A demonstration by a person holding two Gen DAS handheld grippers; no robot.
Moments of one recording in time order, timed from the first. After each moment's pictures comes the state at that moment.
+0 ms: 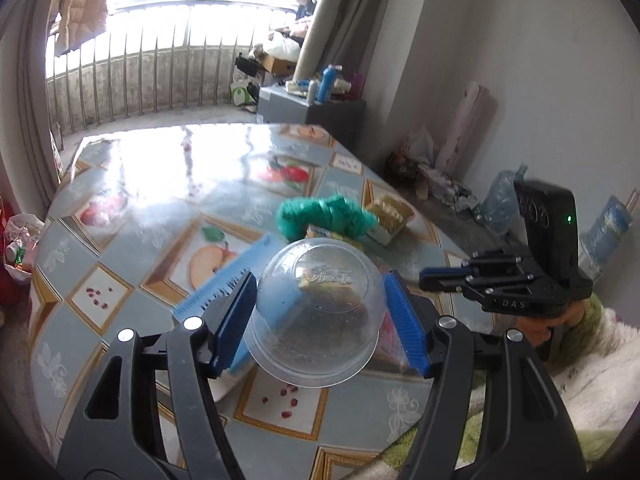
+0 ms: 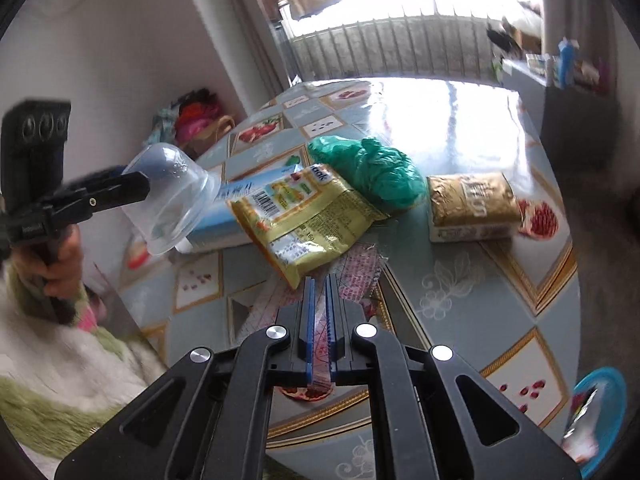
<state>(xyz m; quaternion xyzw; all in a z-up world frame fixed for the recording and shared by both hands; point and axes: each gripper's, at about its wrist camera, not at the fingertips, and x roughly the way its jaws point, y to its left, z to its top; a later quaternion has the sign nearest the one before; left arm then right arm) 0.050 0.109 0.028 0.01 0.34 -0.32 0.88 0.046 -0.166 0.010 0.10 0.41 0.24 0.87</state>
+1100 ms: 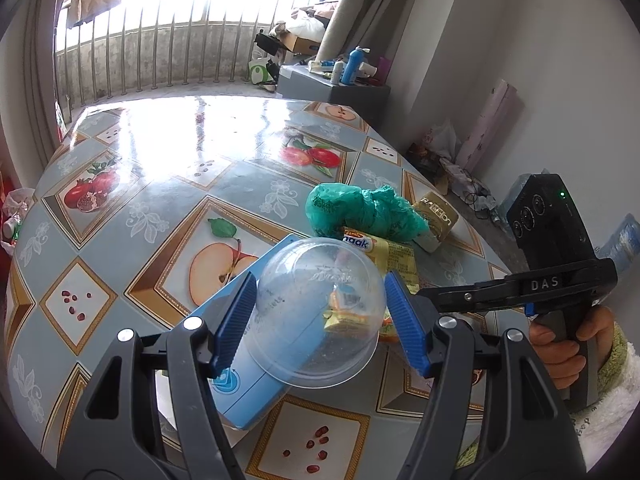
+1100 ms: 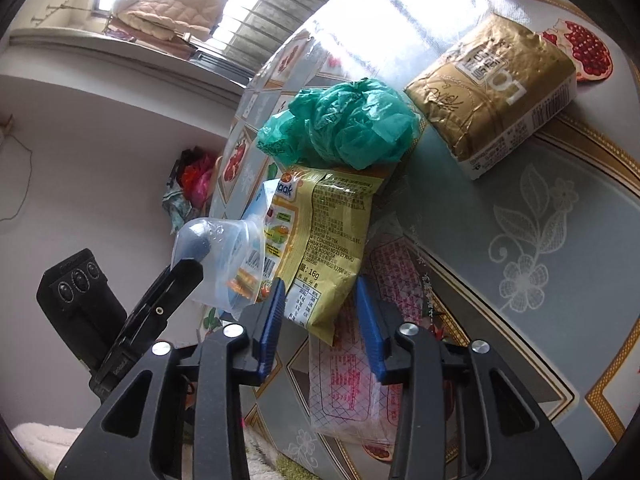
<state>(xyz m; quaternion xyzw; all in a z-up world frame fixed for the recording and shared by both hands) 0.104 0.096 -0.014 -0.01 0.39 -0.29 0.87 0.121 -0.158 -0.048 0.38 0.51 0.22 0.74</state>
